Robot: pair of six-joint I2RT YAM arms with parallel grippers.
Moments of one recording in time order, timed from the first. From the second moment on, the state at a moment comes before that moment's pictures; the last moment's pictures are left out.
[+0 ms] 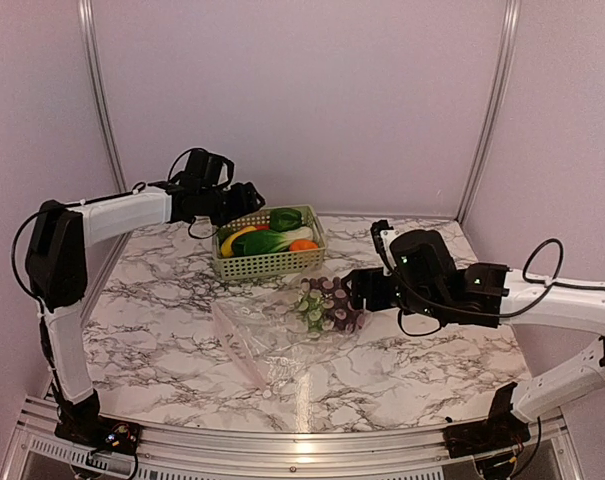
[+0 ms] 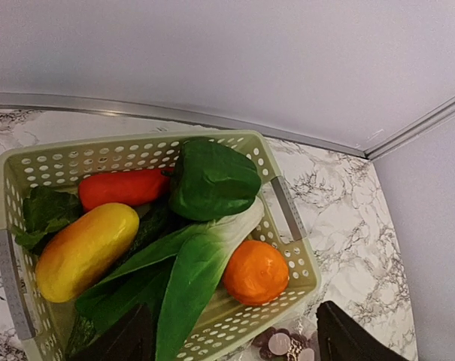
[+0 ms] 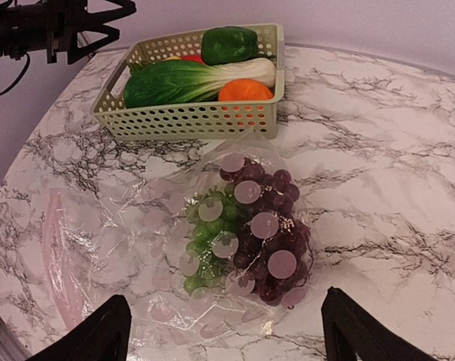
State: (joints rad) left arm -0.50 2.01 1.67 -0.21 0.11 -0.60; right arm 0.97 1.22 0.89 -0.27 0.38 0.52
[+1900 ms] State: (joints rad) left arm -0.87 1.49 0.51 0.30 0.02 -1.03; right arm 0.65 1.74 1.02 -0.12 0.11 0.41
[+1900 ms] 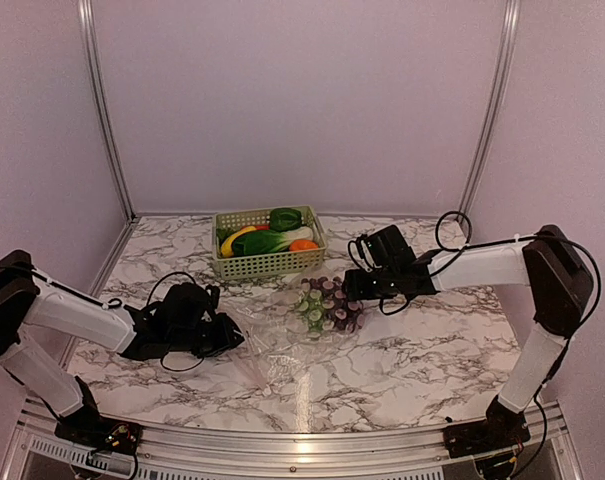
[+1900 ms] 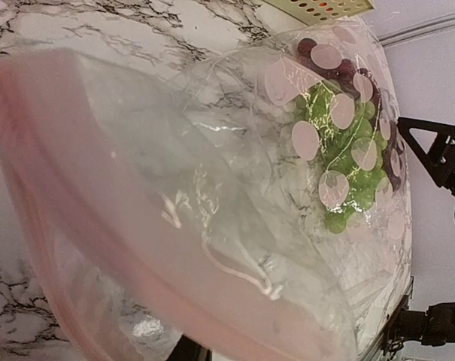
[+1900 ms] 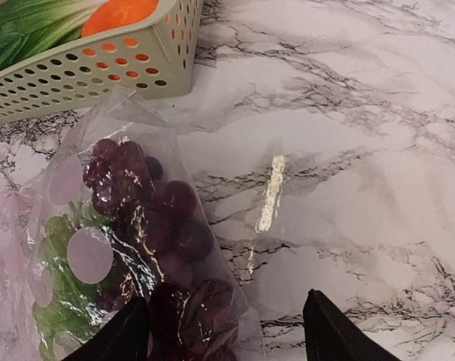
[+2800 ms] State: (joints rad) left arm -0.83 1.59 0.56 0.34 0.02 -0.99; right arm 0.64 1.64 1.03 -0.17 0.04 0.38
